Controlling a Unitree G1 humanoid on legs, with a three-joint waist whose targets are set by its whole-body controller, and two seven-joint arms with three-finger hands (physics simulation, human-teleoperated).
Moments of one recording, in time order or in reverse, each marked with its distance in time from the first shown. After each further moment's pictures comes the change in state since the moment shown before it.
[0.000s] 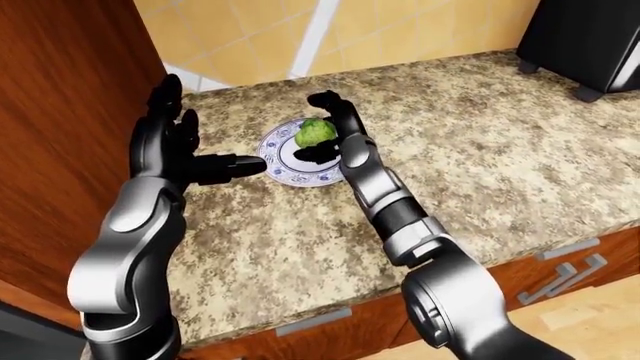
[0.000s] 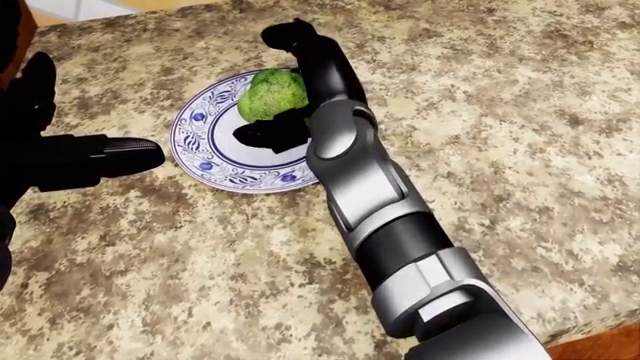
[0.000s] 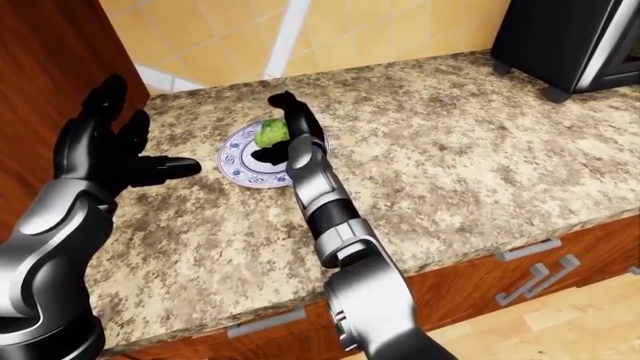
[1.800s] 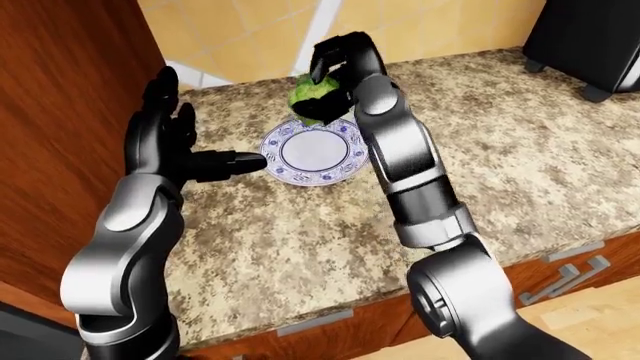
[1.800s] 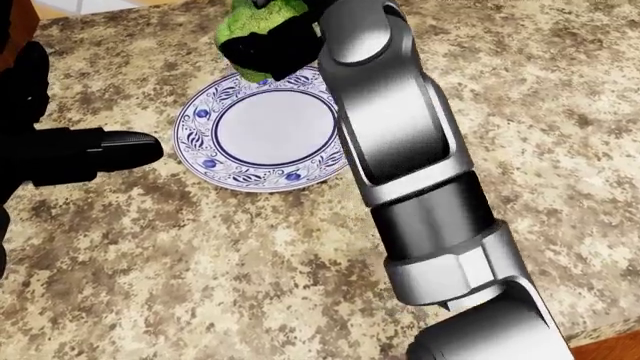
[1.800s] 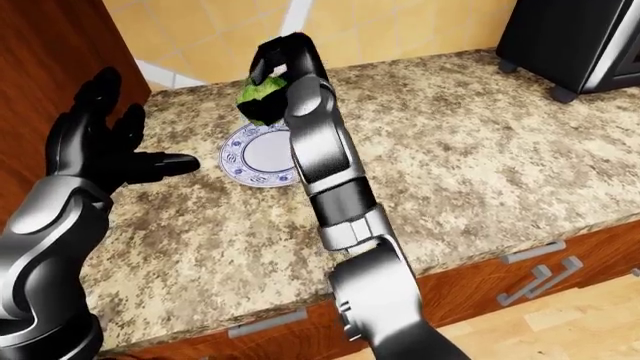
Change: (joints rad) left arm -0.018 0.006 -0.001 -0.035 0.002 0.030 0.013; right arm -0.047 -0.038 -0.008 -0.534 0.030 0.436 0.150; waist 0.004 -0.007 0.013
